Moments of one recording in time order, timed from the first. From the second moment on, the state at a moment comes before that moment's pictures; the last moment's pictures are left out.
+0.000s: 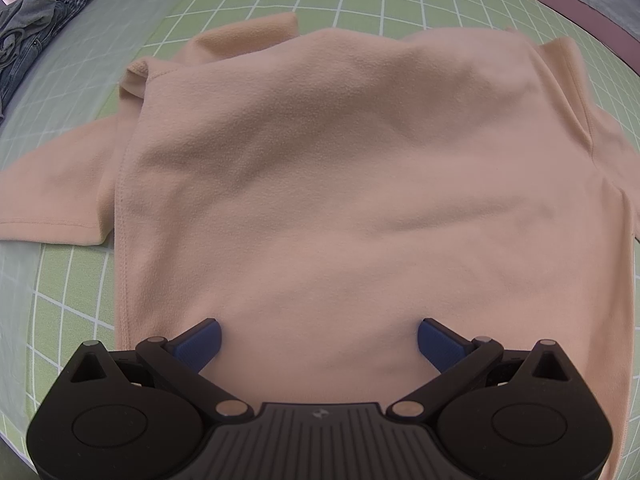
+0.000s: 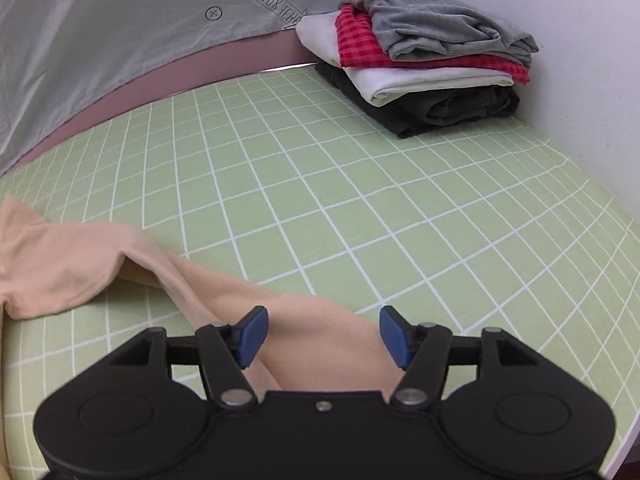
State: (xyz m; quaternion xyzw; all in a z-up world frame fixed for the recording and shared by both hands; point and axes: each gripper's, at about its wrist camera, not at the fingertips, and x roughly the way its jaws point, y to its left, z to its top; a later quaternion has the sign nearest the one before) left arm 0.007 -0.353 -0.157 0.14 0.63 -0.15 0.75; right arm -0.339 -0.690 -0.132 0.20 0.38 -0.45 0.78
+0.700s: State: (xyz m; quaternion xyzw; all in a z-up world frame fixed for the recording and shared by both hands) left arm -0.013 -0.344 -0.158 0.14 0.62 -0.16 0.75; right arm -0.361 -0.710 -0.053 0.12 0.27 -0.47 0.83
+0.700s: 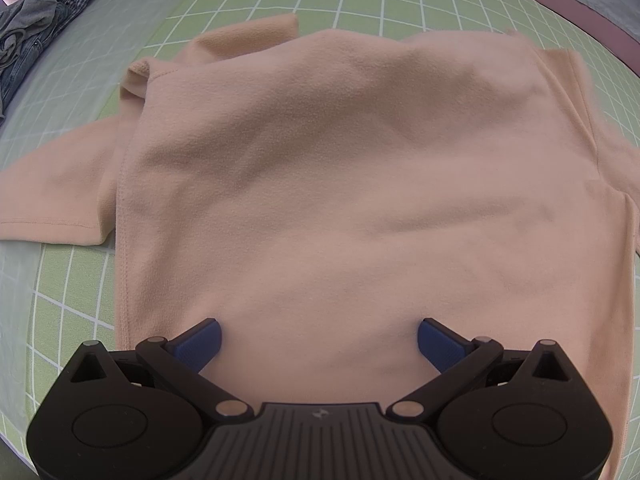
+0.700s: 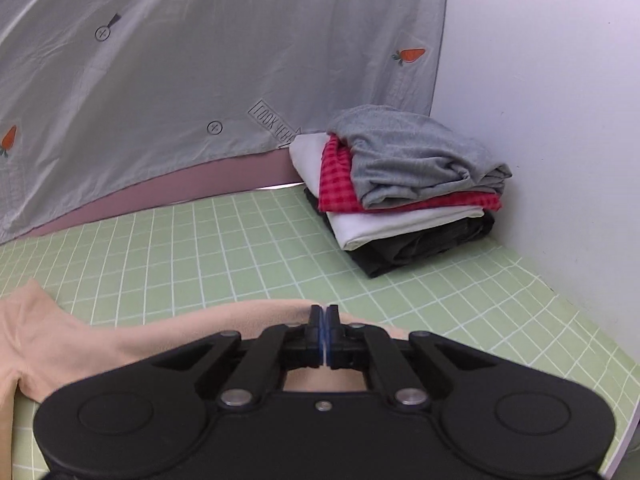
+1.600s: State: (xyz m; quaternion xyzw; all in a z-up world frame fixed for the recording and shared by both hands) left arm -0.029 -0.271 -0.099 0.04 0.58 -0.16 0.80; right arm -0.273 -0.668 -0.130 0.17 0.39 -0.41 0.80
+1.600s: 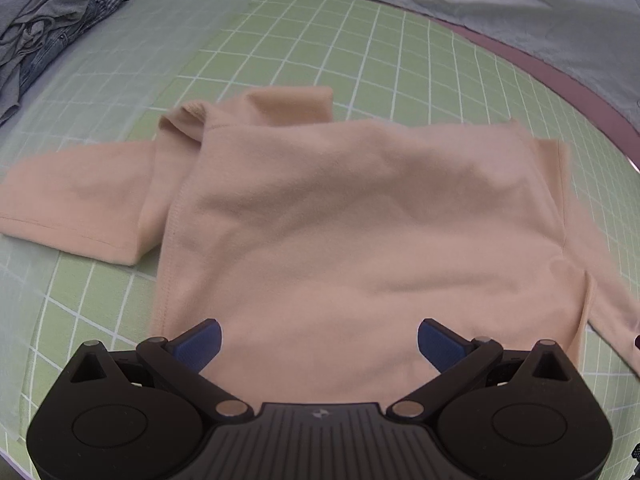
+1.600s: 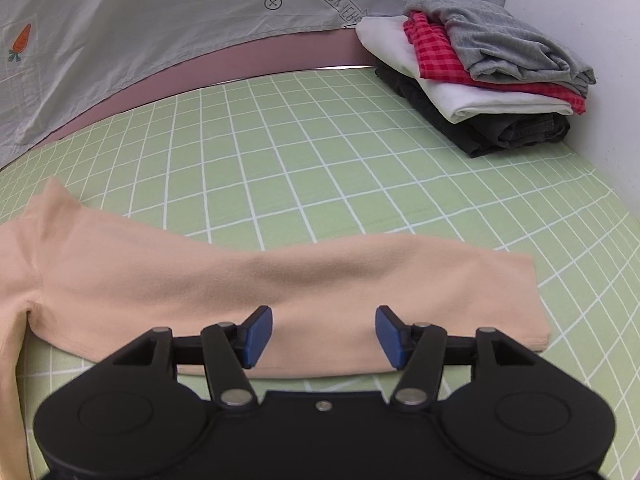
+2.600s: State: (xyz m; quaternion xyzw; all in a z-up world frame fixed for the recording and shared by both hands) left arm 0.129 -0.289 -0.134 0.10 0.54 -0.21 0.81; right arm -0.034 -0.636 -0.136 0.17 0.40 -0.21 0.88
